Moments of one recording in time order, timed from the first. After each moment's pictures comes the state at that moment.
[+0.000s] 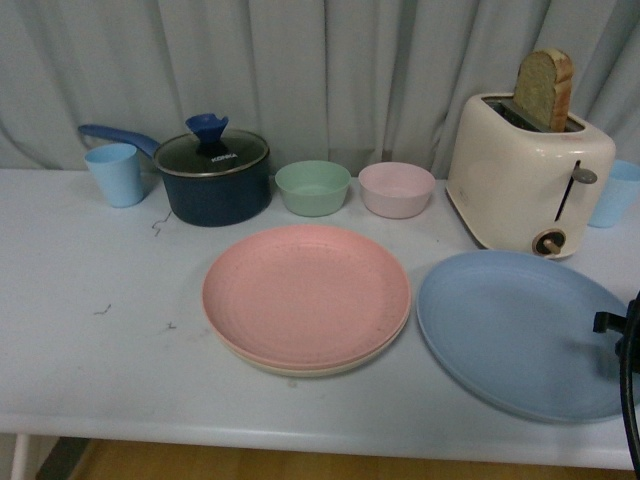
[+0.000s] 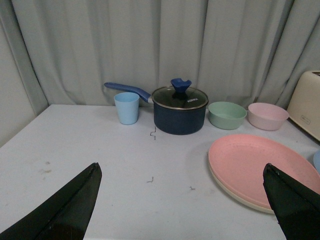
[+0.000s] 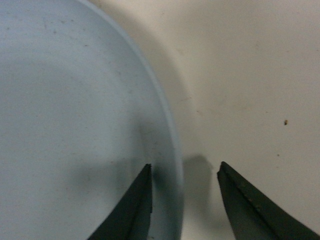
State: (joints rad) left arm 0.00 0.01 0.01 0.00 0.00 -0.01; right arm -0.09 2.07 0.84 0.37 0.02 0.27
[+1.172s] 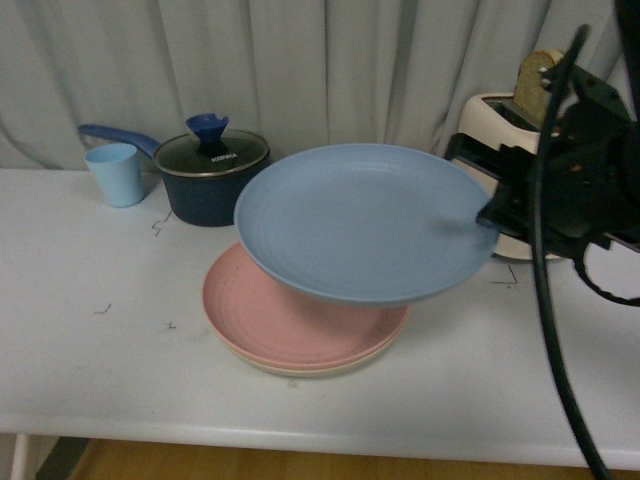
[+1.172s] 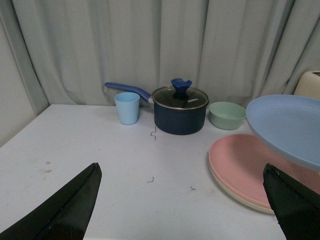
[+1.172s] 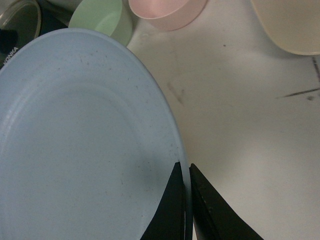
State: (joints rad) left arm 0.00 0.01 0.01 0.00 0.00 -0.01; right arm 0.25 1.87 1.05 0.15 -0.06 0.56
